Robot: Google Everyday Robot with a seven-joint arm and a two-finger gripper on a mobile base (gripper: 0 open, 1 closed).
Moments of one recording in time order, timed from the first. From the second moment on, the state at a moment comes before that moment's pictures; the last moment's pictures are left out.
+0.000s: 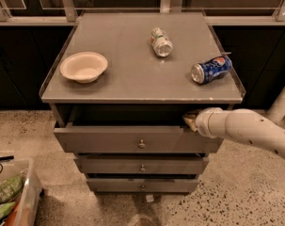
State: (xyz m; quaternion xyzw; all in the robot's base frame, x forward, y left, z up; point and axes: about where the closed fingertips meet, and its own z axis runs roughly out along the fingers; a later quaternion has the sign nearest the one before) arm 0.614 -0.195 0.665 -0.31 0.84 0.06 0.44
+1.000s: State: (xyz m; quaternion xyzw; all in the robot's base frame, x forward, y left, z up) arm 0.601 -0.207 0.693 -0.33 0.82 0.15 0.44
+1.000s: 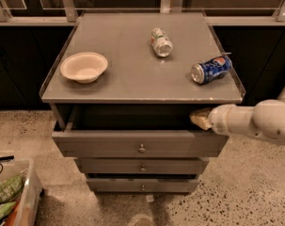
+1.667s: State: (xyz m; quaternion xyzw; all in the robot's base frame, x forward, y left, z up) arm 0.595 -0.215 0.702 -0.33 0.82 0.16 0.44
